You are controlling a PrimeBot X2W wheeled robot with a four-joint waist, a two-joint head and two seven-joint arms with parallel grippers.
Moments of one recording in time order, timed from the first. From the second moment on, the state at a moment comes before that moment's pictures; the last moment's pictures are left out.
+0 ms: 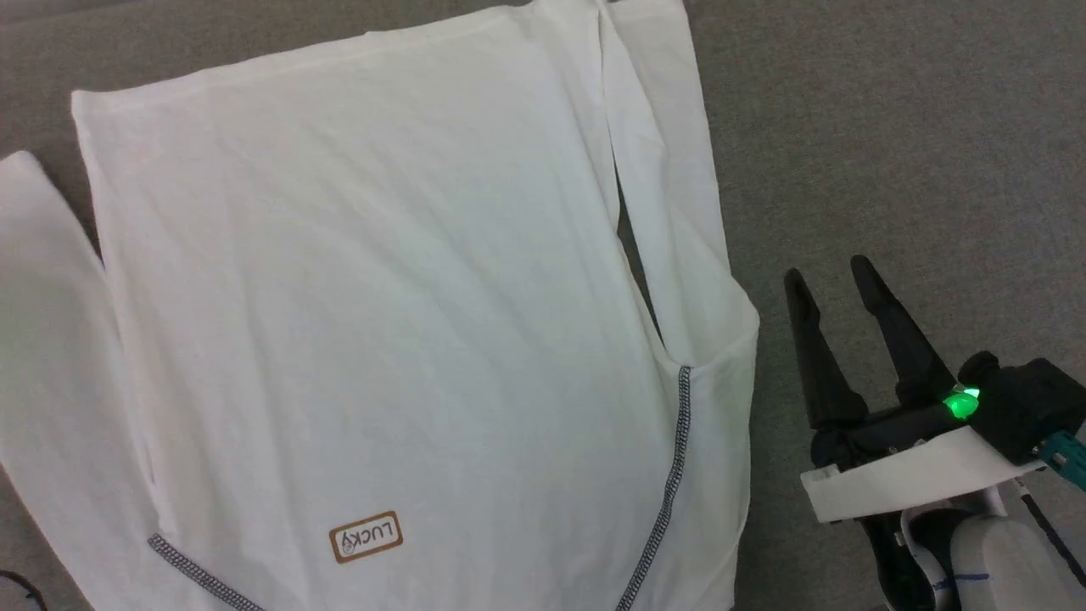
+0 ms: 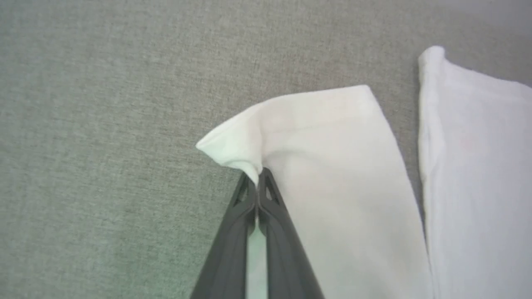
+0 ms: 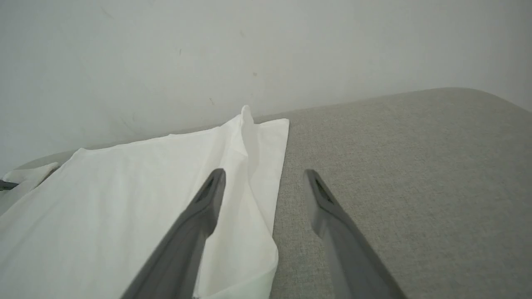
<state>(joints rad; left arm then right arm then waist) -0.65 0.72 -0.01 0.50 -0.73 0.14 0.72 -0.08 -0.05 0.11 -0.16 0.30 0.13 -0.09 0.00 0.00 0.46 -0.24</state>
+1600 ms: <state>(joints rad) -0.31 0.06 -0.80 0.42 -0.57 0.01 0.31 0.07 -0.05 -0.12 -0.23 0.29 0.13 0.02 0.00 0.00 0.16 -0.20</state>
